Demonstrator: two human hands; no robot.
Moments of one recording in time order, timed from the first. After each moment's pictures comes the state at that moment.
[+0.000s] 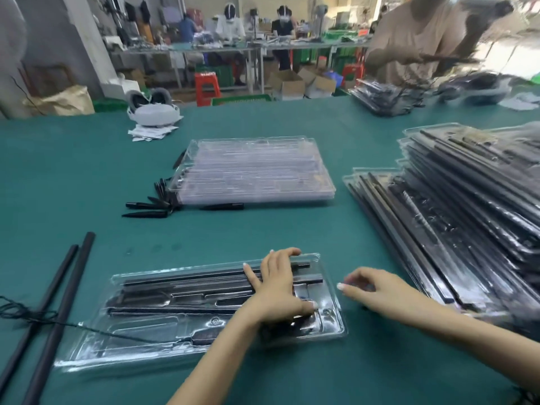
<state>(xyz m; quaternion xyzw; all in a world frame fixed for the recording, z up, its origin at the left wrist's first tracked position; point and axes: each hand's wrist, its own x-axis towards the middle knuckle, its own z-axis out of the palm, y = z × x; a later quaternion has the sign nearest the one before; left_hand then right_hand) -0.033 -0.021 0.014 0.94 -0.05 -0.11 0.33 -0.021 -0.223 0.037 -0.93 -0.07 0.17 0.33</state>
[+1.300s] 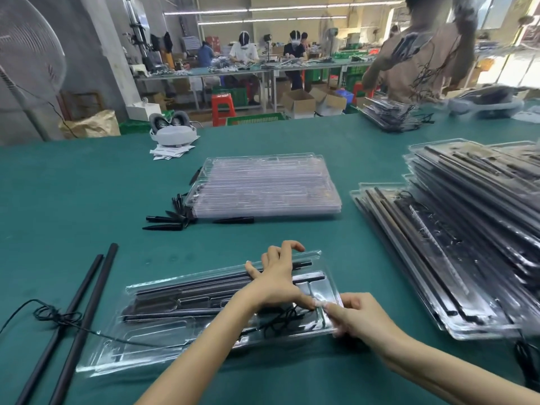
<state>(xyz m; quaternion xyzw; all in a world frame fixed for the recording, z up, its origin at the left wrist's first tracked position) -0.018 -0.010 0.047 0.95 -0.04 -0.11 0.29 -0.045 -0.186 0.022 -0.79 -0.01 0.20 0.59</state>
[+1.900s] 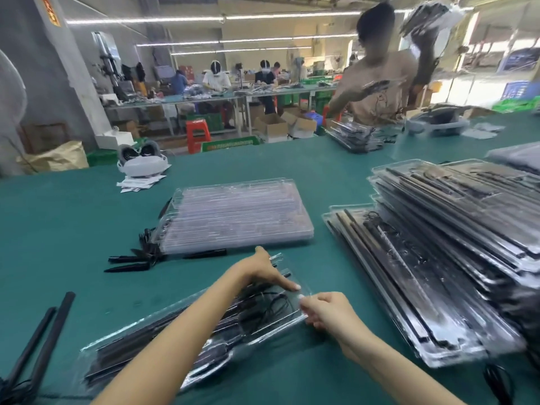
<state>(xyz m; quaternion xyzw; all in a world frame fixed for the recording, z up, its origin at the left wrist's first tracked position) 0.079 -0.019 0.073 0.92 0.05 -0.24 0.29 -0.002 -0.176 0.034 -0.76 0.09 0.14 0.63</state>
